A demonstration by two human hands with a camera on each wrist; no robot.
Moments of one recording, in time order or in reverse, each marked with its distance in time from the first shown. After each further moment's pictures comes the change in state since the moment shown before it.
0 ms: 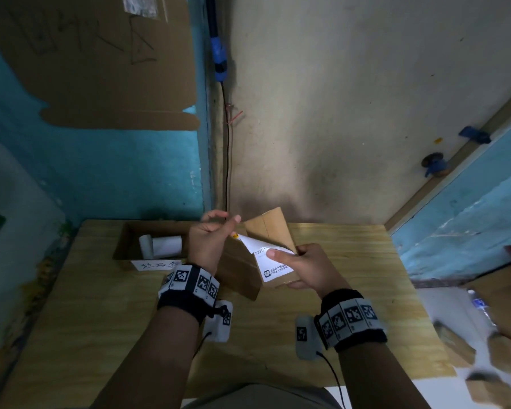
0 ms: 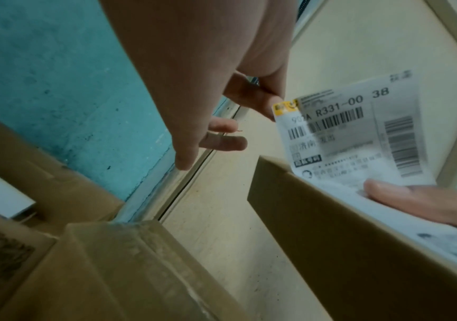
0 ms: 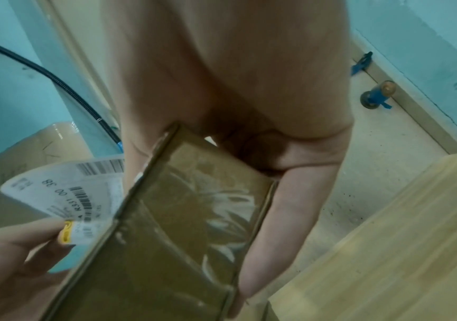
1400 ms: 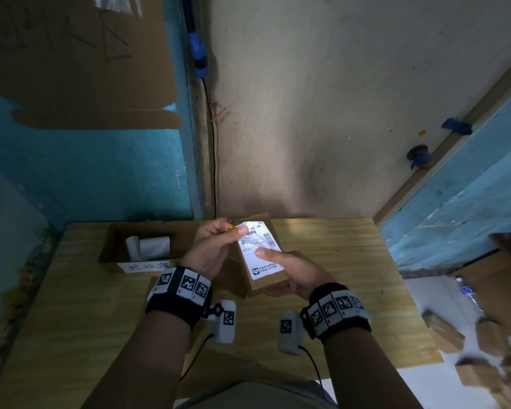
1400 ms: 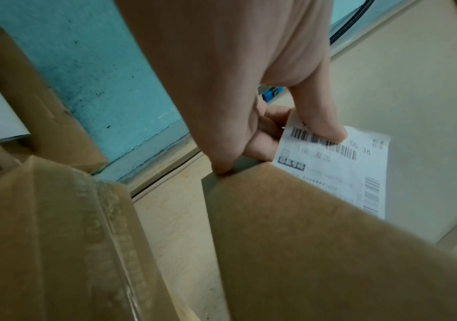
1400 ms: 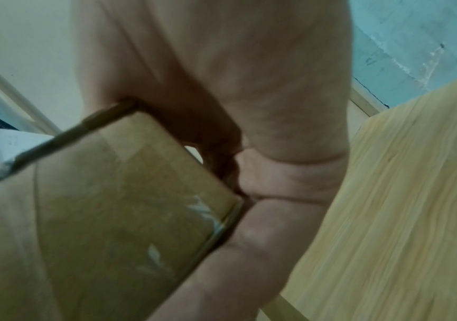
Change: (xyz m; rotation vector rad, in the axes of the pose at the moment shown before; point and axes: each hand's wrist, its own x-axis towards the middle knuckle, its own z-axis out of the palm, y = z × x) left_hand -0.010 0.000 0.014 -0.268 -0.433 -0.189; right_hand -0.004 0.004 -0.002 0.201 -0.248 0.205
